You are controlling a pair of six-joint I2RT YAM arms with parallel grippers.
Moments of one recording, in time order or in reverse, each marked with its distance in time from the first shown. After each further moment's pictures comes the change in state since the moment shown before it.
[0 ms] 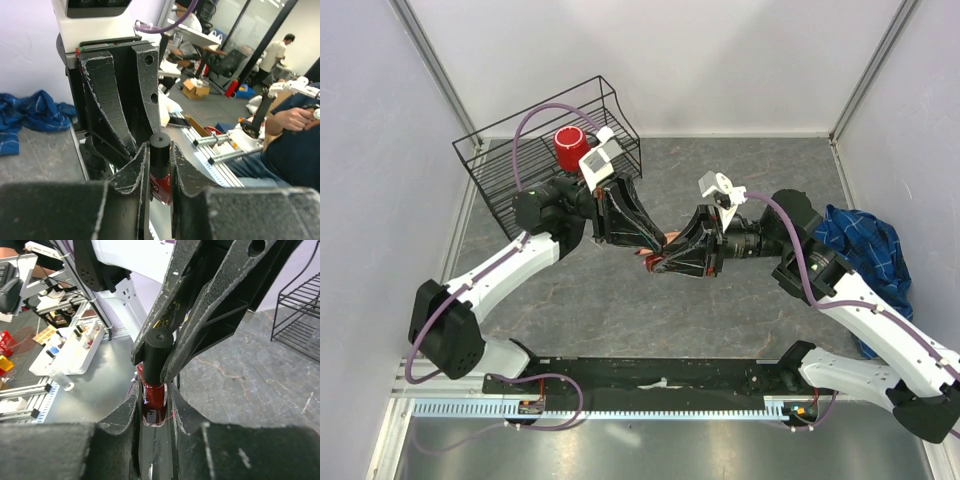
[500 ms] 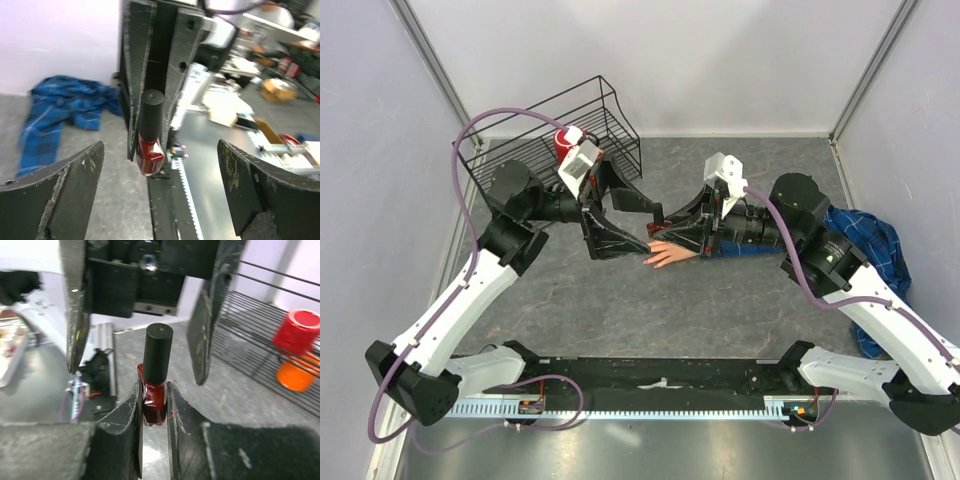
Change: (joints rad) left arm 0.061 -0.267 0.071 -1.013 -0.132 0.819; right arm 0.014 0.047 0.191 -0.213 0.237 -0.269
